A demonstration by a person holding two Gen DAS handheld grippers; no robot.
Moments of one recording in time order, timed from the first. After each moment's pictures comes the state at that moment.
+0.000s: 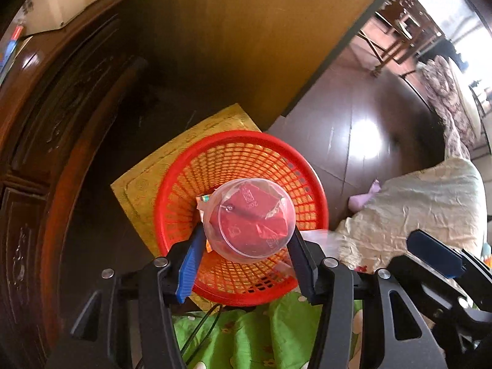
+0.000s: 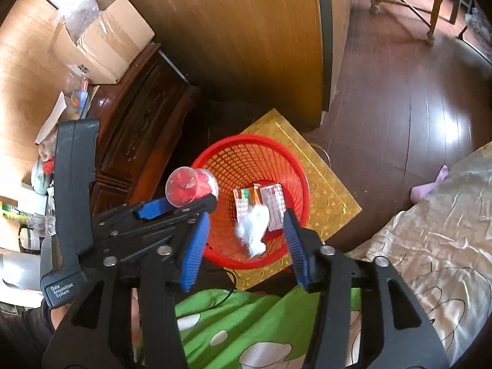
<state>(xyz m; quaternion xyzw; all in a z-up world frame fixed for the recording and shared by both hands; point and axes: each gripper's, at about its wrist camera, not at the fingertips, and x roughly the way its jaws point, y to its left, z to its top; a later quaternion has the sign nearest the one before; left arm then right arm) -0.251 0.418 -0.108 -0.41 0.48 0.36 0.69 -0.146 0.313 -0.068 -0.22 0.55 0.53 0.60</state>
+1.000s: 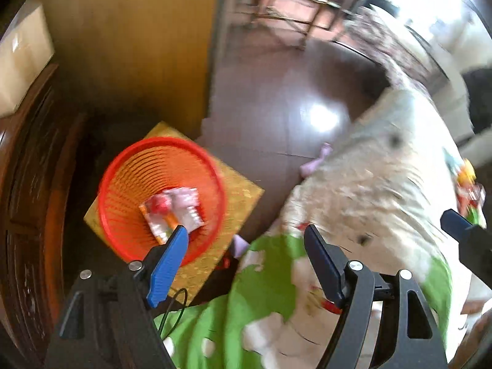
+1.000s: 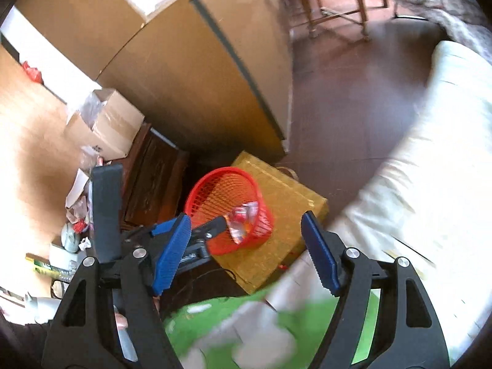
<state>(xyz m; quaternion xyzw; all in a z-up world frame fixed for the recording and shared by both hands) -0.182 0.288 -0.041 -0.29 0.50 0.25 0.78 -0.086 0.123 0.015 -0.05 0.53 0.48 0.70</state>
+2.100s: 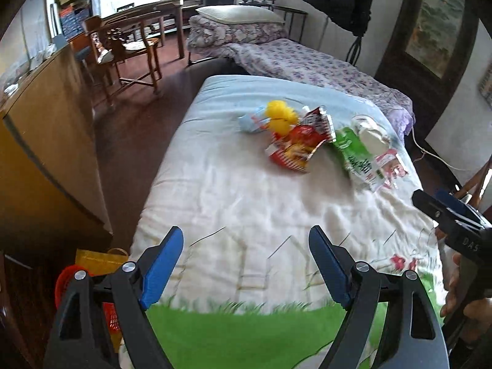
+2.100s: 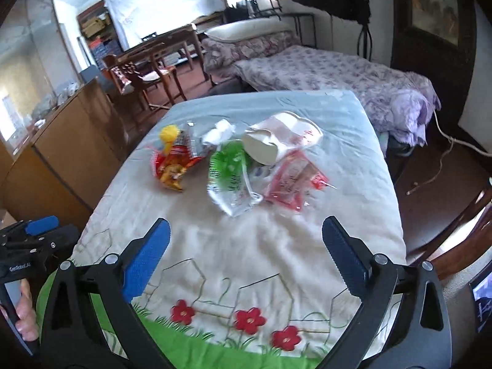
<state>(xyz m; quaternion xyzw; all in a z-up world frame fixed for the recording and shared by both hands) -0.020 0.022 0.038 -0.05 0.47 0.04 0.88 0.012 -0.216 0.014 0.05 0.41 0.16 0.89</state>
